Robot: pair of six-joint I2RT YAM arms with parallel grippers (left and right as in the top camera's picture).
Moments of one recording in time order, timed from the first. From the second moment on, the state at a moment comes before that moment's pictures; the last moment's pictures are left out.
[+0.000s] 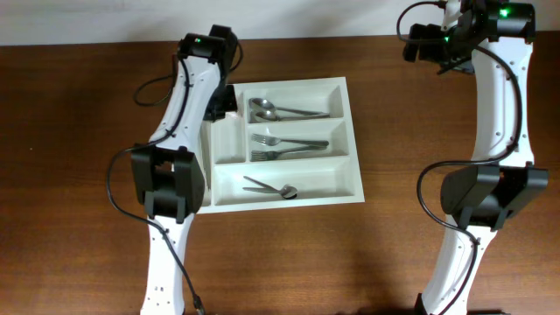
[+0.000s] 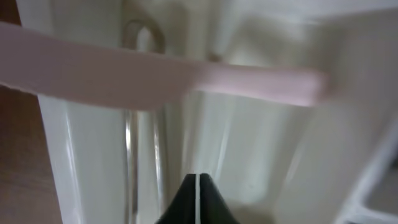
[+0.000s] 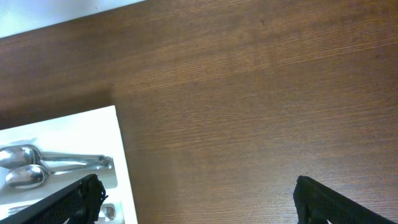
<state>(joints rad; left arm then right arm) -0.22 2.53 2.47 -1.50 -0.17 -0.39 -0.12 2.28 2.53 -1.28 -0.15 0.18</state>
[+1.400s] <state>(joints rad) -0.08 2.53 2.45 -1.27 -0.10 -0.38 -0.12 2.28 2.53 -1.28 -0.15 0.18</state>
